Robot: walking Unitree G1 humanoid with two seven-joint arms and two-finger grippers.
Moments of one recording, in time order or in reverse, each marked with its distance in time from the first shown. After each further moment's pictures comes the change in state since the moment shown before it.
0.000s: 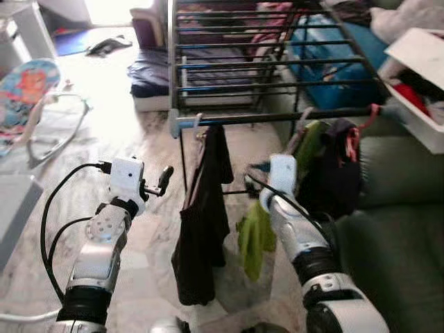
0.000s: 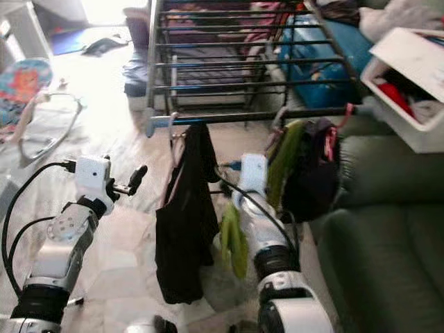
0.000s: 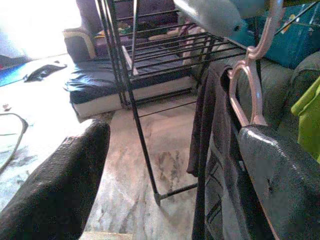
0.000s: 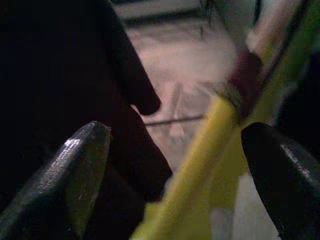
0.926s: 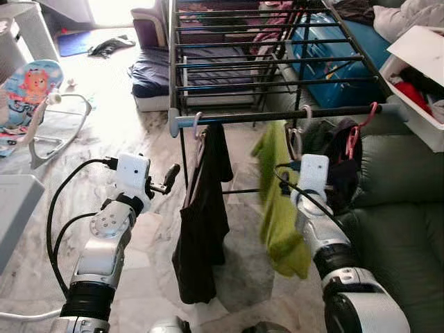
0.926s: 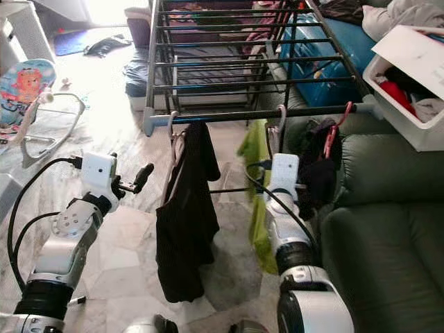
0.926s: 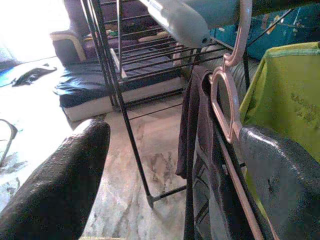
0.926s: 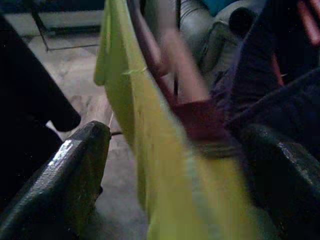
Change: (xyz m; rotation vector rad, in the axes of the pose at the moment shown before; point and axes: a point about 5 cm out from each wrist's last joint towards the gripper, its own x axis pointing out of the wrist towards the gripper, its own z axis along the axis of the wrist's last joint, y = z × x) left arm 0.007 -0.007 0.006 -0.005 -0.005 -0.044; right arm 0.003 -0.047 0.014 -0.128 -0.078 -0.241
